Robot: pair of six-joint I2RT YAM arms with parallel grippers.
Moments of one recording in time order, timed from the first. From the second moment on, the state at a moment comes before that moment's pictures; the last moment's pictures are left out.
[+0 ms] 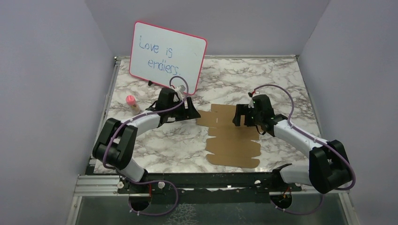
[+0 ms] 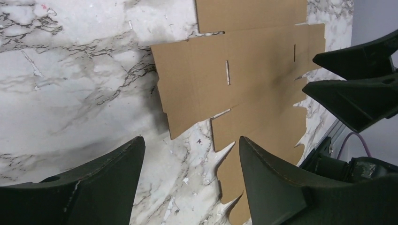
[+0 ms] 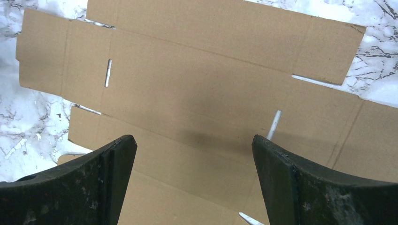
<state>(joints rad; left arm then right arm) -0.40 1.54 0.78 0.08 0.49 -0.55 0.37 1.28 0.67 -0.18 -0.04 0.30</state>
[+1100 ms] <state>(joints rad) -0.40 1.71 0.87 0.05 0.49 -0.53 0.37 1.31 0.67 -0.14 -0.14 0.30</state>
